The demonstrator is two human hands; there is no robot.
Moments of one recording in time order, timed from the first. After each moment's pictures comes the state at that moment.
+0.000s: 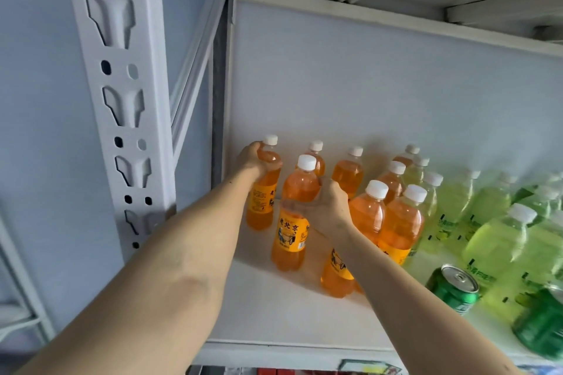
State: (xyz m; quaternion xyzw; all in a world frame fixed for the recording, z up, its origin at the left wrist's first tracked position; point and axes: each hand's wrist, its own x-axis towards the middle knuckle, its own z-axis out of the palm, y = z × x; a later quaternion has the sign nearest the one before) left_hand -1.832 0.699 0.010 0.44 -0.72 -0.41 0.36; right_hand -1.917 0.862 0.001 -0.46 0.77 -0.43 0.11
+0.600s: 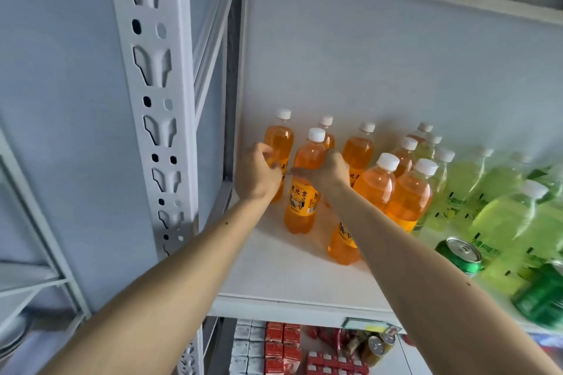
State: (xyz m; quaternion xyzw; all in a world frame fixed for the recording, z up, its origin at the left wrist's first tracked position) left_hand -1.791 0.788 -0.027 0.49 -0.70 -0.24 0.46; right_hand -1.908 0.843 0.005 -0.41 0.83 -0.38 0.10
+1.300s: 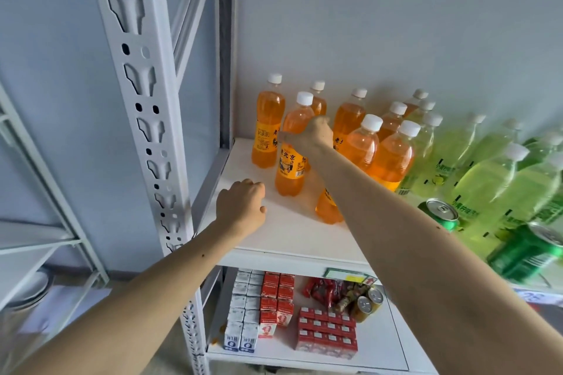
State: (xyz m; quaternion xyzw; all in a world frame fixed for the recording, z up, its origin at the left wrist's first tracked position) left_hand -1.753 0.859 -0.107 0.46 -0.87 -0.03 0.17; right_hand -1.893 0.861 0.014 -0.39 0.82 -0.39 0.17
